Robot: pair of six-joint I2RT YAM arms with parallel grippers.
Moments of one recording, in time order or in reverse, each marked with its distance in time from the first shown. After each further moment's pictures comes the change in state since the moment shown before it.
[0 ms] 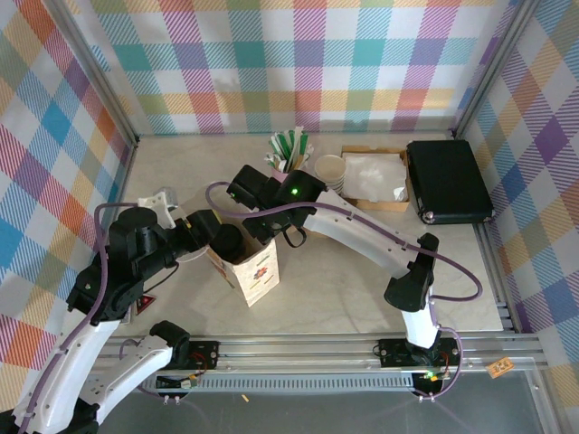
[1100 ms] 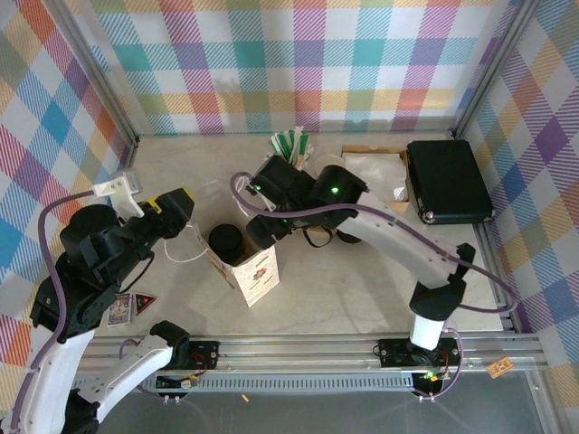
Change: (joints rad) left arm 0.000 0.039 0.271 -0.039 -0.204 0.140; right arm 0.006 -0.190 -0.028 -0.027 -0.030 -0.005
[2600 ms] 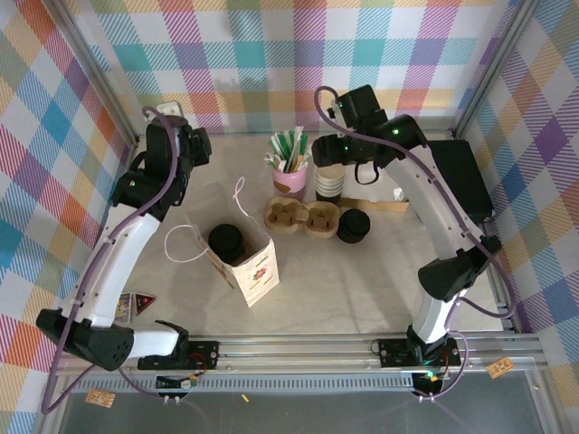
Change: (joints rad) left arm 0.131 0.576 0.199 0.187 -0.320 0.315; right arm -0.584 0.019 -0.008 0.159 -0.118 -0.010
